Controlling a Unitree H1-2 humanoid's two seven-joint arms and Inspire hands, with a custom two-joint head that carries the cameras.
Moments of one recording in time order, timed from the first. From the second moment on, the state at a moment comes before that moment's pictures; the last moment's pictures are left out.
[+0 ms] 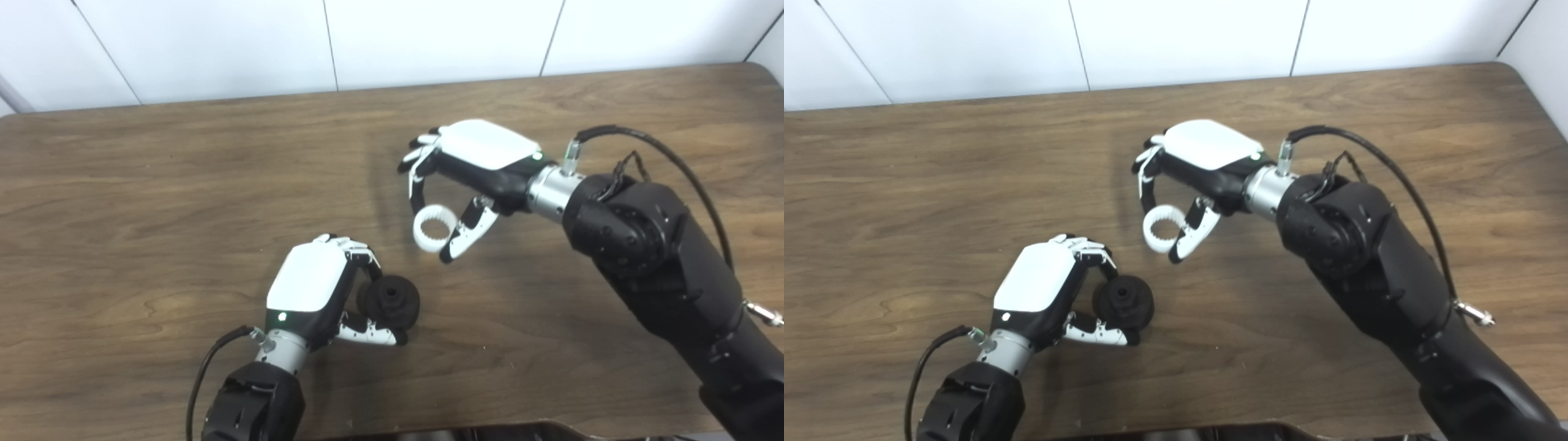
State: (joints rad) left arm 0.12 0.09 -0.37 -0.46 1.16 0.15 -0.37; right arm -0.46 -0.41 0.45 -0.54 -0.76 0.37 0.80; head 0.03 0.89
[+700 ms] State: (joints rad) left arm 0.12 0.07 -0.37 -0.45 1.18 0.16 -0.37; right arm -0.39 -0.35 0.49 -0.55 -0.79 0.30 0.83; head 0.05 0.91
